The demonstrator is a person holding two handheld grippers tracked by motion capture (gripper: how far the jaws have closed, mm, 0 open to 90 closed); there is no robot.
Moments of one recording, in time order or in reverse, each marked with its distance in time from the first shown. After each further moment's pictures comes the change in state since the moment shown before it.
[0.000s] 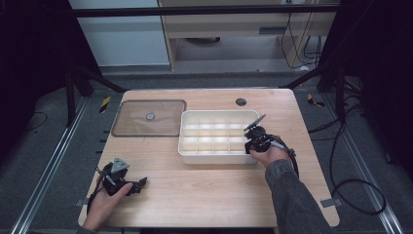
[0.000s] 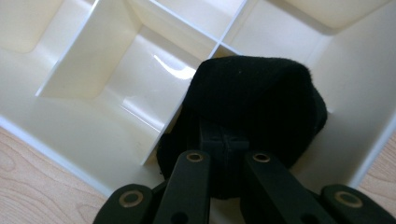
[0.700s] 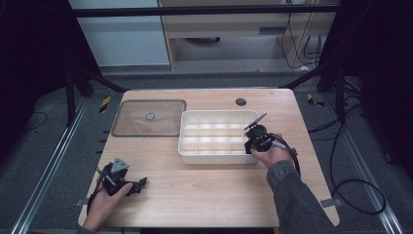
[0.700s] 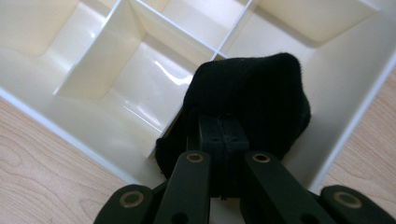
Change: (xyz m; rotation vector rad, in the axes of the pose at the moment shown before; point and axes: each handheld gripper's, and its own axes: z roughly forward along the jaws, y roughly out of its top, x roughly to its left) left arm -0.001 0.000 0.000 -0.004 -0.001 -0.007; right arm 0.002 -0.001 -0.012 -0.041 -0.030 -0.035
